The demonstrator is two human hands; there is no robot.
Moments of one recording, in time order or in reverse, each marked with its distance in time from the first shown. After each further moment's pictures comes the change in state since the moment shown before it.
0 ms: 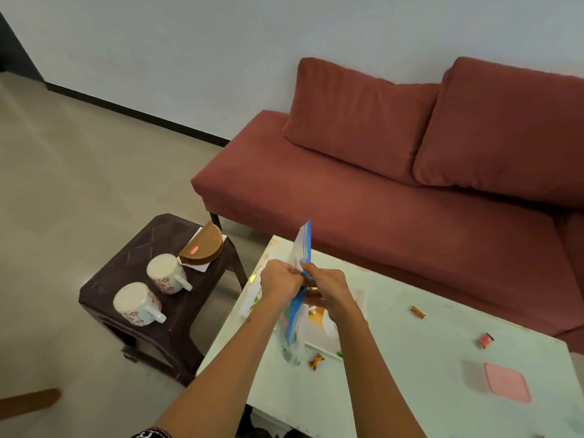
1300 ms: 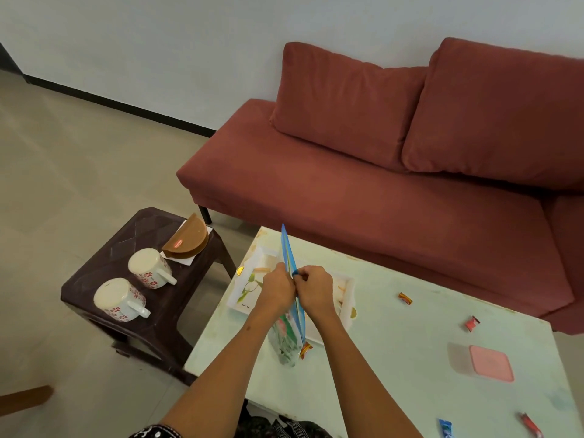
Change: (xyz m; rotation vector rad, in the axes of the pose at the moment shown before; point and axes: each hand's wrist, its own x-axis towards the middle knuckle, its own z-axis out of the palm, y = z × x) left_hand -0.007 -0.020 0.044 0.287 -0.076 0.134; right_hand 0.016 0.034 -0.011 -0.552 0.181 -0.389
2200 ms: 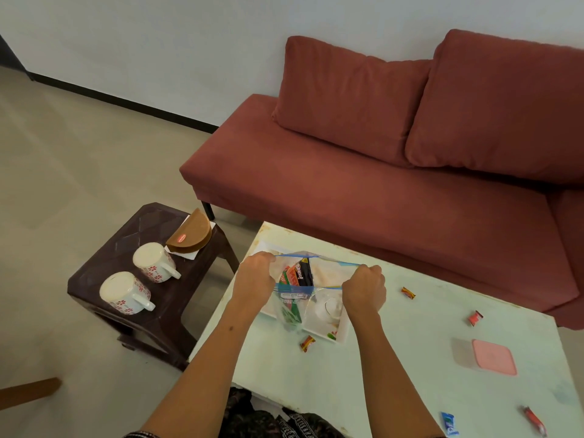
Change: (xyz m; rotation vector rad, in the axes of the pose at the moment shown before) left_hand -0.011 -0.020 -0.044 0.312 0.135 0.261; right_hand 0.012 0.049 -0.044 -0.439 0.177 0.293
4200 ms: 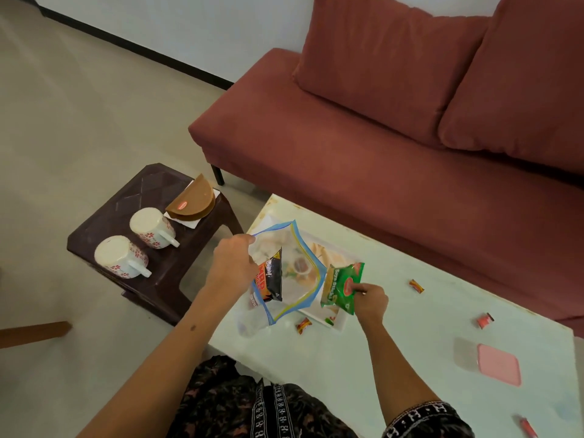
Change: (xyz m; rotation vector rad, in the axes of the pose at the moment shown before) left_hand 0.002 -0.003 -0.021 -0.067 -0.045 -0.309; right_hand 0.061 0.076 0.084 0.388 -0.141 0.031
